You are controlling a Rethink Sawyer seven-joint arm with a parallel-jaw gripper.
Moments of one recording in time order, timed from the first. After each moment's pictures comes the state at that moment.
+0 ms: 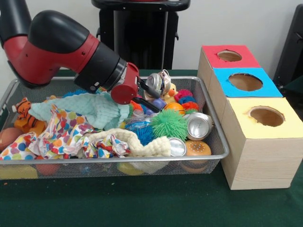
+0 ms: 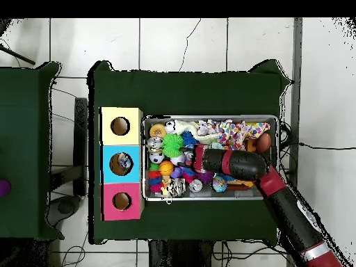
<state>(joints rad) -1.29 0.03 1.02 1.70 -0.50 0.85 -0.04</state>
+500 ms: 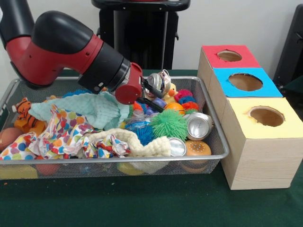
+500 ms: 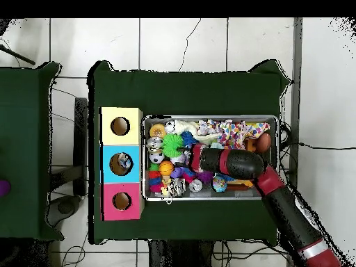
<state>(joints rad) -1.27 0.03 1.02 1.70 -0.50 0.85 -0.04</state>
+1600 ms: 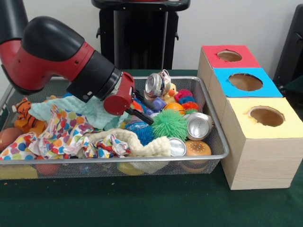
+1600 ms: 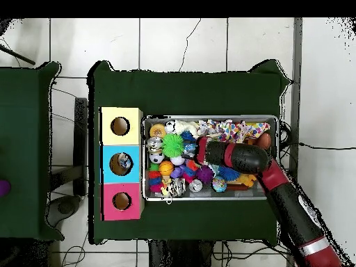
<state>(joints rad) -1.26 0.03 1.02 1.63 -0.49 0.85 -0.04</state>
